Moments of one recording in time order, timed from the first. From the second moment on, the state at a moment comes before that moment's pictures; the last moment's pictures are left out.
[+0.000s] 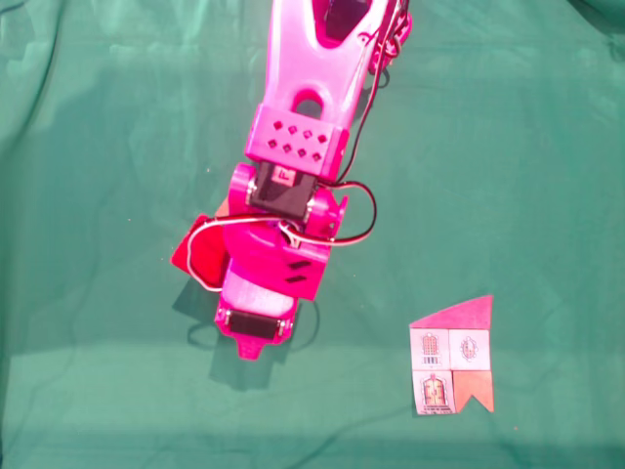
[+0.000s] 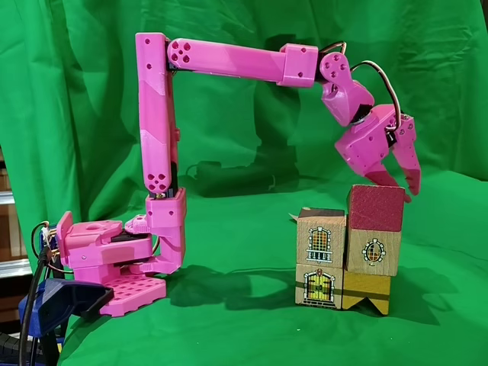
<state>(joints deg) 15.1 85.3 95.4 40.7 -3.8</state>
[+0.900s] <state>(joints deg) 15.1 93.4 95.4 40.8 -3.8</state>
